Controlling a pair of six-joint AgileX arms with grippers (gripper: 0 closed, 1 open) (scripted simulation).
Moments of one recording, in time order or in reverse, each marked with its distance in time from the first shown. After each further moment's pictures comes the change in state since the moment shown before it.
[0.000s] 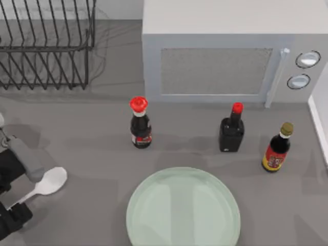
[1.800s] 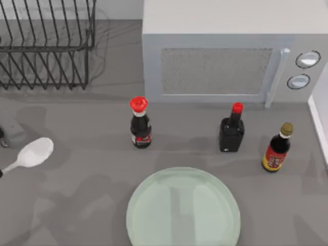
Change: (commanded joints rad) left arm -0.003 -0.241 0.318 -0.541 0.022 -0.015; right arm 0.000 0.000 0.000 0.000 0.000 0.000
